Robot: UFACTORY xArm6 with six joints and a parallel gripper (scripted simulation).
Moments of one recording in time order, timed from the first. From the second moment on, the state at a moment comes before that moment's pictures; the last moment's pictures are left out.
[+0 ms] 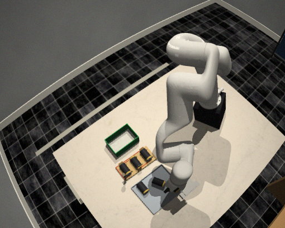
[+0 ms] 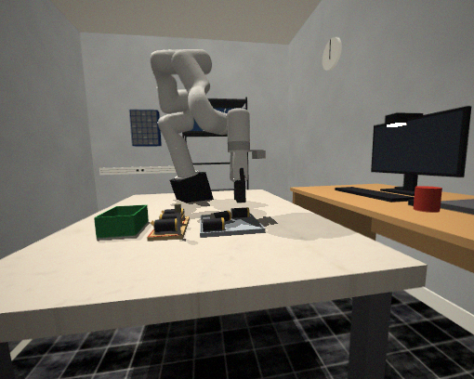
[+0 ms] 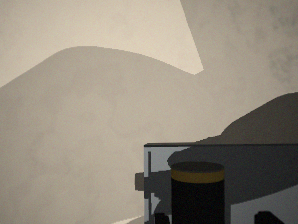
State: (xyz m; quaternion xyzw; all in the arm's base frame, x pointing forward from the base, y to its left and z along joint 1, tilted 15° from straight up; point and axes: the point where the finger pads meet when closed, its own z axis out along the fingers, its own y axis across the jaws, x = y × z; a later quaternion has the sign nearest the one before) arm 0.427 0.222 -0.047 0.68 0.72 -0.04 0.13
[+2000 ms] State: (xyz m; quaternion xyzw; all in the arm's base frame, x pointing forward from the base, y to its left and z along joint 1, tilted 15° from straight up) arm 0.432 0.212 -0.090 0.68 0.72 -0.04 0.13
